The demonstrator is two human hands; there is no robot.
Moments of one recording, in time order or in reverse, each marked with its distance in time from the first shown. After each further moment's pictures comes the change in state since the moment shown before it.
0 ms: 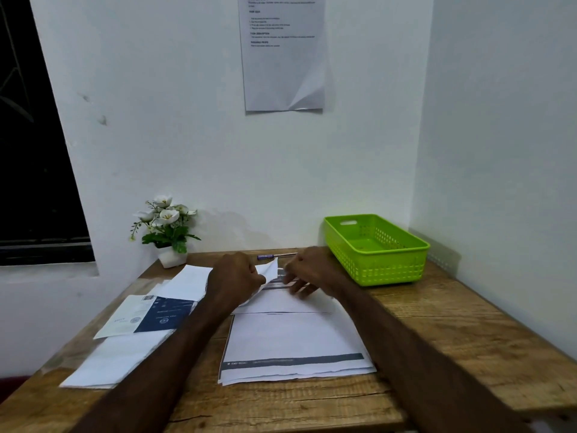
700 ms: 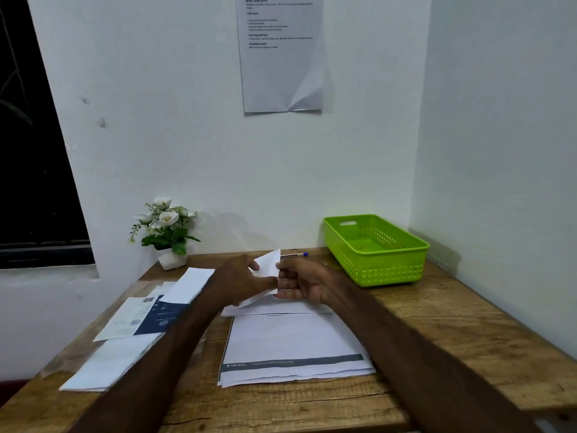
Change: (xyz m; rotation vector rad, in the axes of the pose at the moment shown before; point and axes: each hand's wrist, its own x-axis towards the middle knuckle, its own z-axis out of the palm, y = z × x) left_hand 0.007 -0.007 -0.001 -0.107 -0.182 -0.003; right_hand 0.007 0.003 0.012 0.488 -0.151 0.198
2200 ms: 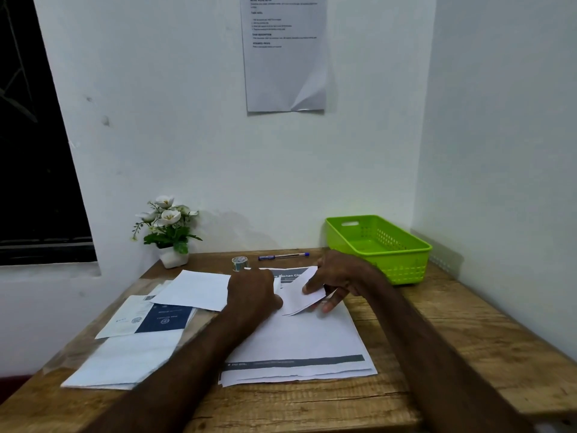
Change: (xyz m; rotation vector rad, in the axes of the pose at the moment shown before) left_hand -0.018 0.026 0.035 0.665 0.143 0.109; right_hand -0.059 -0.027 -0.035 -0.611 -0.001 0.036
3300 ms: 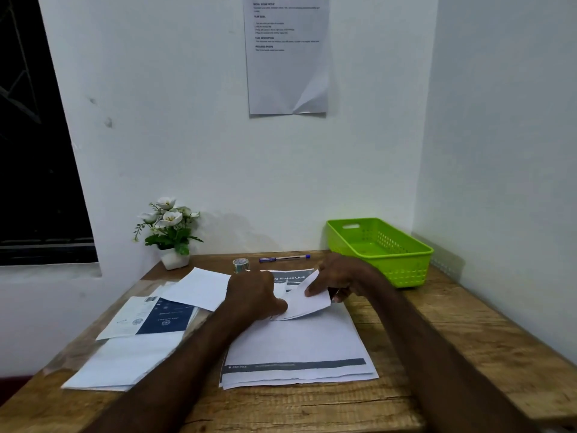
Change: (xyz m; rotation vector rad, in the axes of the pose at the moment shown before) left_hand 0.003 -0.007 -0.006 -0.084 -0.109 0.022; right_hand 0.016 0.005 -0.007 -0.205 0.101 -0.034
